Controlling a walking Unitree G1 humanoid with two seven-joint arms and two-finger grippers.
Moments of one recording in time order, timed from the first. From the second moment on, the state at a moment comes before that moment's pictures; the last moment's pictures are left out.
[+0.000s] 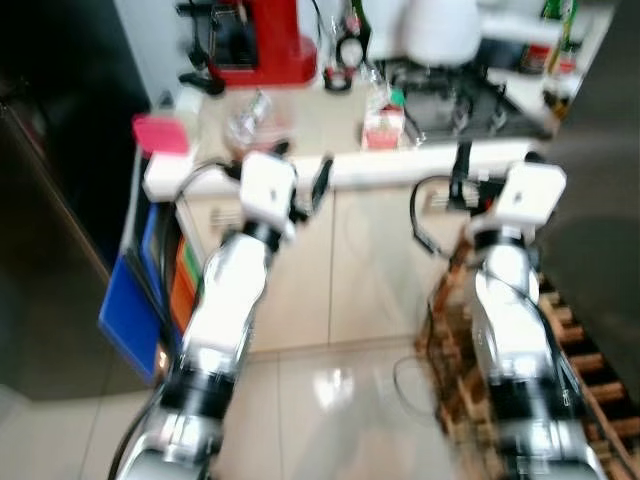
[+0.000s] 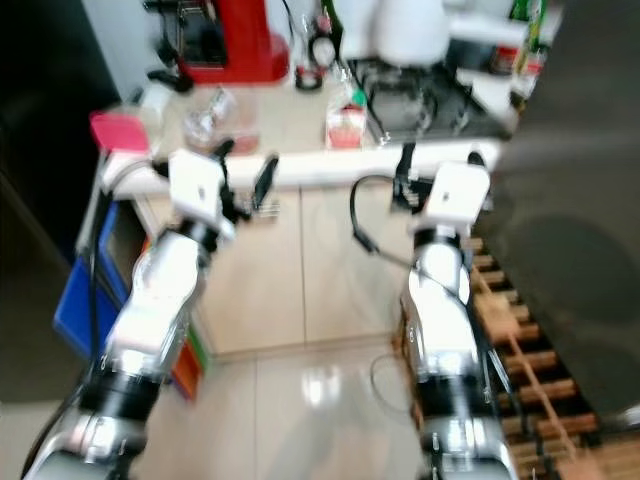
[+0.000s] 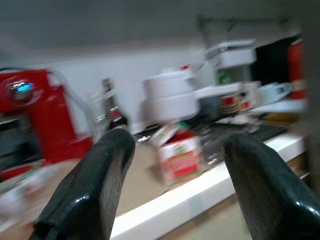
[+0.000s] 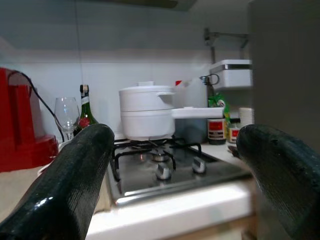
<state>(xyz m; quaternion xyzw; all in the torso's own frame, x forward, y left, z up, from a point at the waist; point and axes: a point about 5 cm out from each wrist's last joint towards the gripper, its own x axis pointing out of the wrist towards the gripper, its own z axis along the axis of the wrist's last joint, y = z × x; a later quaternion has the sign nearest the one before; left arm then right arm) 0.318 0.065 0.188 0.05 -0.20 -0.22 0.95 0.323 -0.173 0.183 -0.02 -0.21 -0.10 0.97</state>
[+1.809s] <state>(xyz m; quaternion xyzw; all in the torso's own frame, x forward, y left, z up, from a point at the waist) 0.329 0.113 0.214 0.05 -0.19 -0.13 0.97 0.403 -0.128 0.239 0.03 -0.03 -0.09 1.00</state>
